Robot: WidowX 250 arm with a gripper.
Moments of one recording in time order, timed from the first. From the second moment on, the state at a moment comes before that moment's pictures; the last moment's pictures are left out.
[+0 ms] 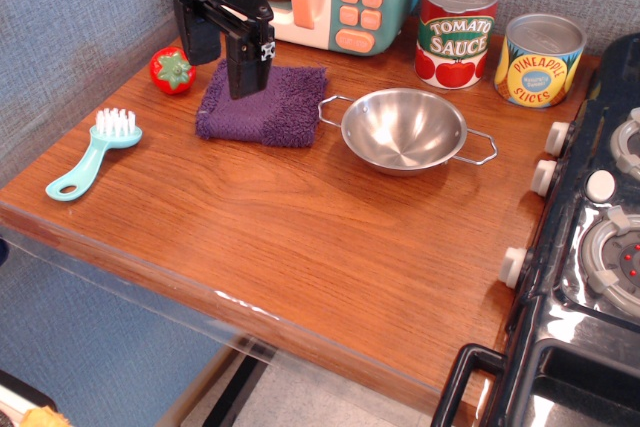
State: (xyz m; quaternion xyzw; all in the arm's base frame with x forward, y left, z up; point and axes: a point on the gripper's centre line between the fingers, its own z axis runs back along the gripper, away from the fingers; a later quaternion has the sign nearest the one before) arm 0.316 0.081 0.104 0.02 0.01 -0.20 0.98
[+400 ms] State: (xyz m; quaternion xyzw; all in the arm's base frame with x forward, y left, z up) arm 0.316 0.079 0.091 0.01 0.02 -0.19 0.98
